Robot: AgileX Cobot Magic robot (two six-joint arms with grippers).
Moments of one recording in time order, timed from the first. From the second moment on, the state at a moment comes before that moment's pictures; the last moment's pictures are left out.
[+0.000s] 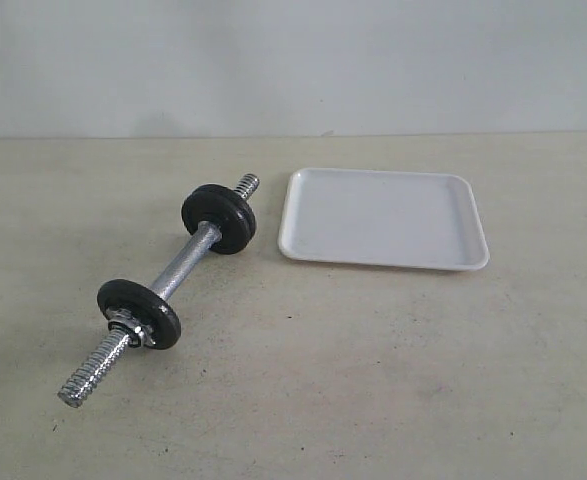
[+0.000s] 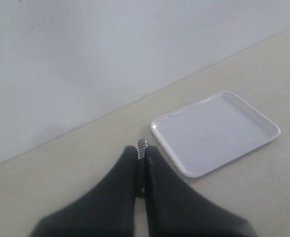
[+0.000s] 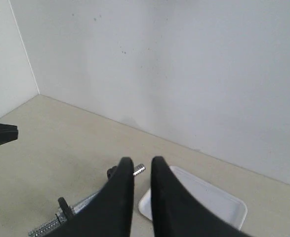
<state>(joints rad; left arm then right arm) -0.31 0.87 -0.85 -0.37 0.41 0.52 0.15 0.90 -1.74 0.42 1.22 -0.21</state>
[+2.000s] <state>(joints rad) -0.31 0.01 -0.22 -0.68 0.37 0.50 0.15 0.17 -0.14 0.80 0.01 -0.78</state>
